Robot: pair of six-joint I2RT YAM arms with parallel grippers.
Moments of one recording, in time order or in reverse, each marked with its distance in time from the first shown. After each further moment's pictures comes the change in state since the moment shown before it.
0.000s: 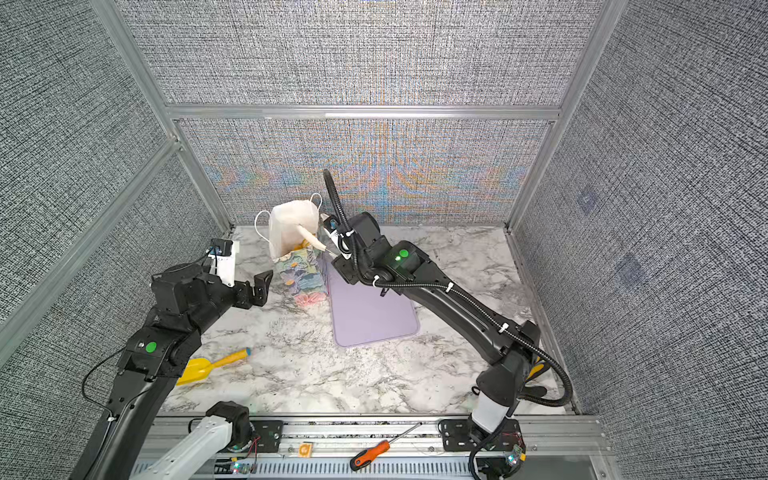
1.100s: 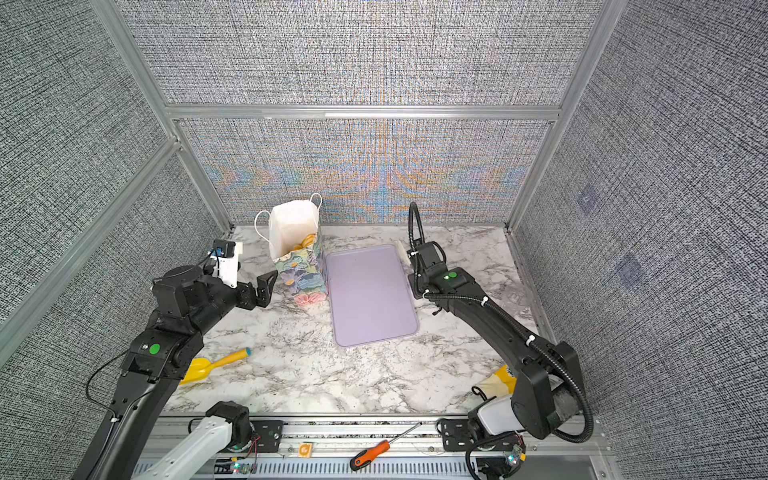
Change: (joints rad) left arm -0.001 -0.017 -0.038 0.056 0.065 -0.008; right arm -0.378 -0.247 -0.670 0.167 0.146 0.170
